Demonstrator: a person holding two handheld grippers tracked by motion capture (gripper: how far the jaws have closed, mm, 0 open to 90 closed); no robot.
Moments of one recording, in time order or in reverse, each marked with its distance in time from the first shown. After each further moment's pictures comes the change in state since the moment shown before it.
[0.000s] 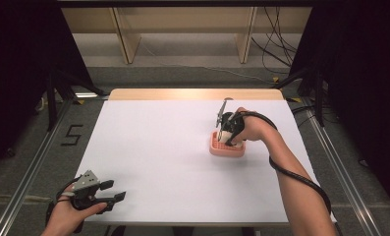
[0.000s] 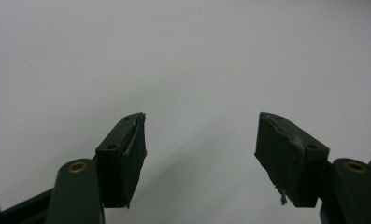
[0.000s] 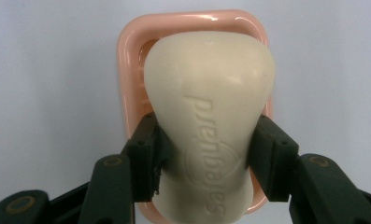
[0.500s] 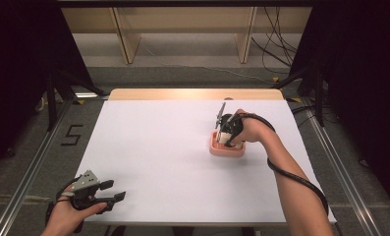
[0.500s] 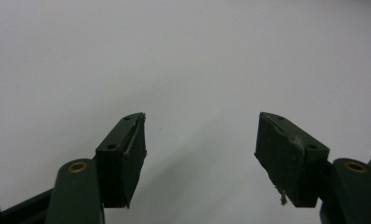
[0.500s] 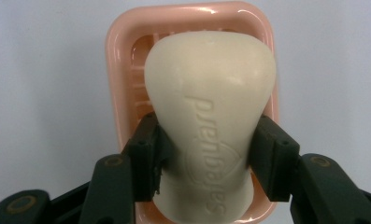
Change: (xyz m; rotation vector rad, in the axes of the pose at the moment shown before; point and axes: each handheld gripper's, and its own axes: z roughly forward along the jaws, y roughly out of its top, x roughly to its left) left arm 0.000 0.000 0.000 -0.008 0.002 -0.001; right arm 0.000 0.000 0.011 -0.002 0.012 0.006
